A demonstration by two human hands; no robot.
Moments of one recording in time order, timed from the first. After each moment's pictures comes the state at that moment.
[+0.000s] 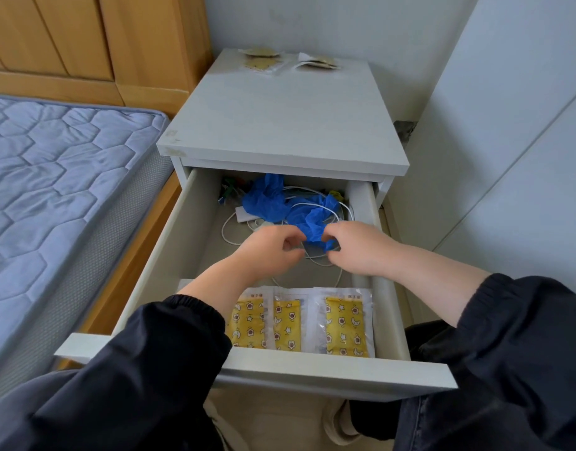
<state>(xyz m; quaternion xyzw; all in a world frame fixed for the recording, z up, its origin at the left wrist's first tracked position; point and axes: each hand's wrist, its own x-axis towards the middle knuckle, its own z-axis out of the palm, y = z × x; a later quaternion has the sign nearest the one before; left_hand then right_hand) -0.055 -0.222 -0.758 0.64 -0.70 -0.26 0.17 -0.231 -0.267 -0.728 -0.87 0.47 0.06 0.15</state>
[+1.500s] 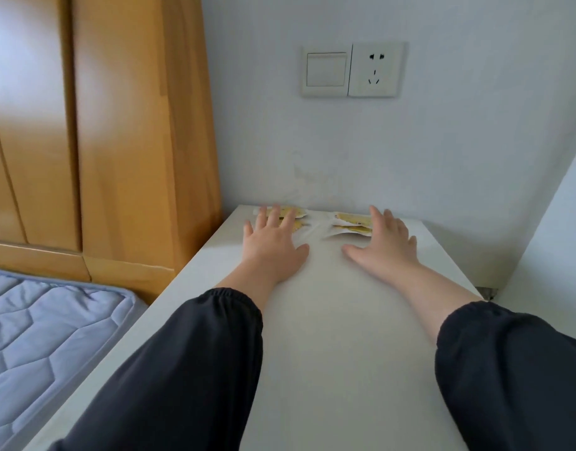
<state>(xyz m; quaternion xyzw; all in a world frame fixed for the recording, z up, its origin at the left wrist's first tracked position) 0.067 -0.604 -0.680 0.76 -0.64 0.04 0.15 -0.117 -0.663 -0.683 -0.76 0.61 -0.22 0.08</state>
